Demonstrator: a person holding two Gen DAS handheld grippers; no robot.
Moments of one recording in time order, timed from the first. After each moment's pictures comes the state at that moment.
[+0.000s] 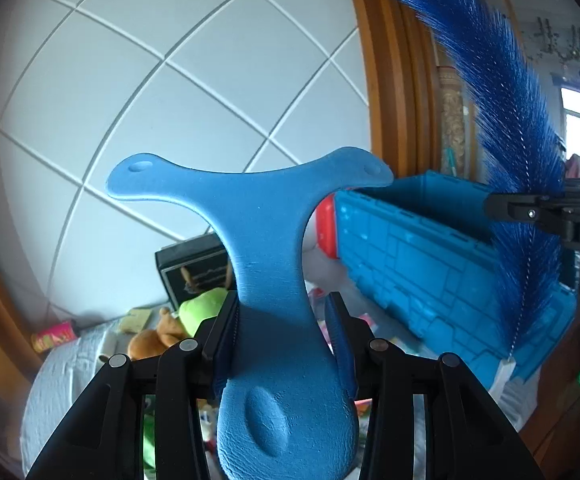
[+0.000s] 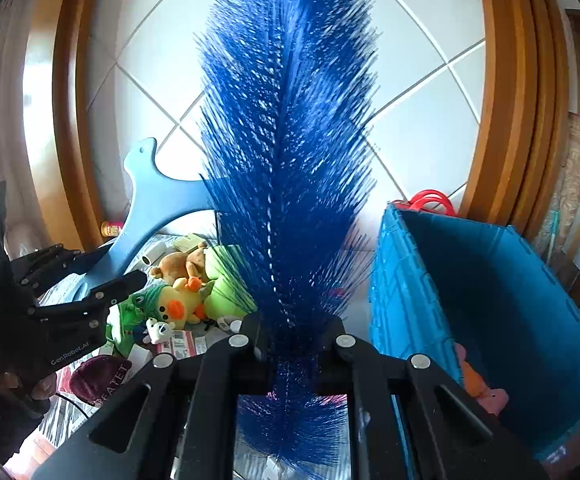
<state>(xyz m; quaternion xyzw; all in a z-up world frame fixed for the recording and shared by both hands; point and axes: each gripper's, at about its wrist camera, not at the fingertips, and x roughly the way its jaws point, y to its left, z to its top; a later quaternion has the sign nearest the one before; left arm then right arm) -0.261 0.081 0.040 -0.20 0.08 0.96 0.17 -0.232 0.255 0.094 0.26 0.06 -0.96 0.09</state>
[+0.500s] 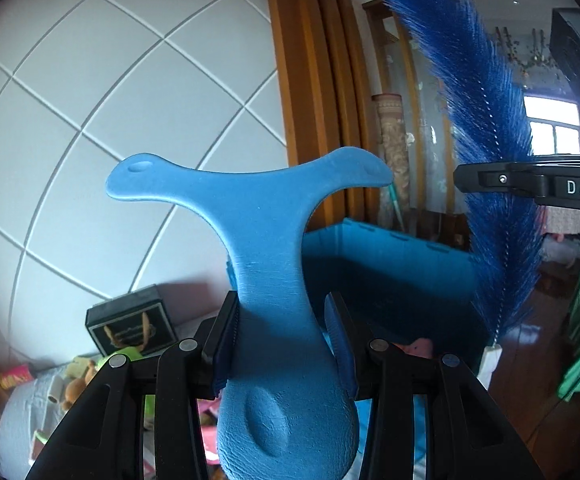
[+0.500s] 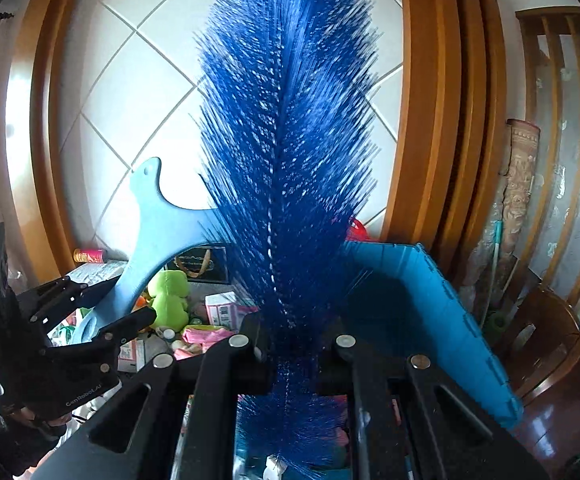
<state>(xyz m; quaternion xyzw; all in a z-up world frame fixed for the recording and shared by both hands) -0.214 0.305 0.099 -0.15 0.08 0.96 0.22 -0.180 0.455 0.179 0.22 0.05 -0.97 0.04</state>
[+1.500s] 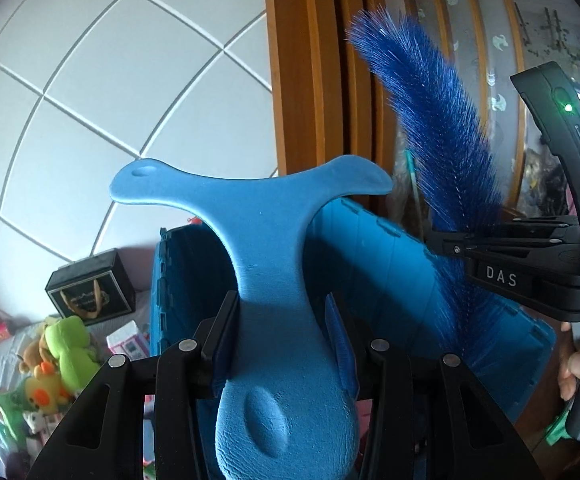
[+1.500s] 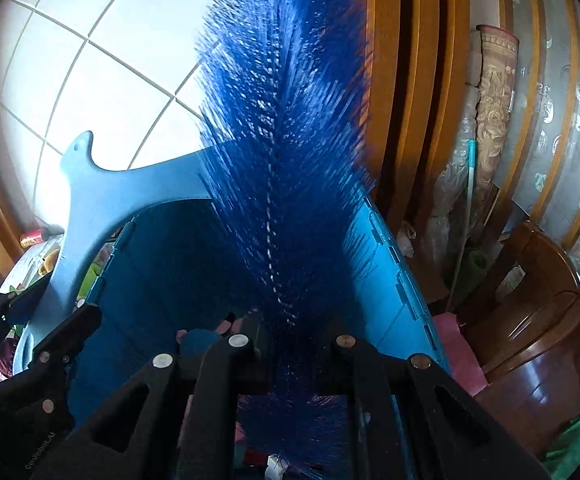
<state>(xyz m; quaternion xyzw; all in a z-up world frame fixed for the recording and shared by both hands) -0.297 0.502 0.073 -0.25 0.06 0.96 0.15 -0.327 0.654 0.078 0.35 0.01 -0.94 0.00</state>
